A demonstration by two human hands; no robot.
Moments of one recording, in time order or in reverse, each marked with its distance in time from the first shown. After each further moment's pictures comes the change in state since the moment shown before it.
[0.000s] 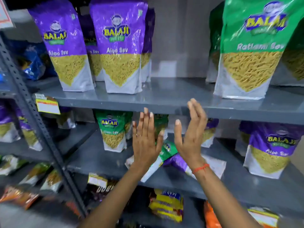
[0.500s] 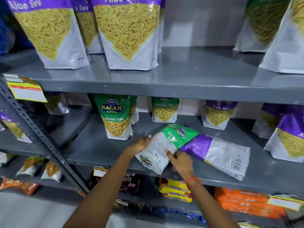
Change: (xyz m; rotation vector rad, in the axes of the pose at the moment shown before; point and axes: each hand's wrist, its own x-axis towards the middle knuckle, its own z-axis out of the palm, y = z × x) left_hand -0.036 -0.156 0.077 -0.342 -1.314 -0.863; right_hand -0.160 0.059 0.098 -0.319 -0.943 1.025
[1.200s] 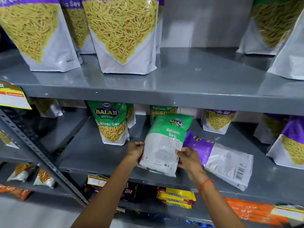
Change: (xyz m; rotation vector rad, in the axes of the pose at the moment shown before) left_hand 0.043 -0.019 0.015 -0.682 0.383 -0.122; right_hand 0.031 0.005 -0.020 0.799 -0.035 0.159
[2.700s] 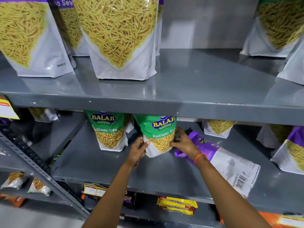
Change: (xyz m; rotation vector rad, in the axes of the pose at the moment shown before) left_hand 0.029 -0.006 0.002 -0.100 -0.385 0.302; right_hand 0.096 -0.030 0.009 -0.251 -0.296 -0.188
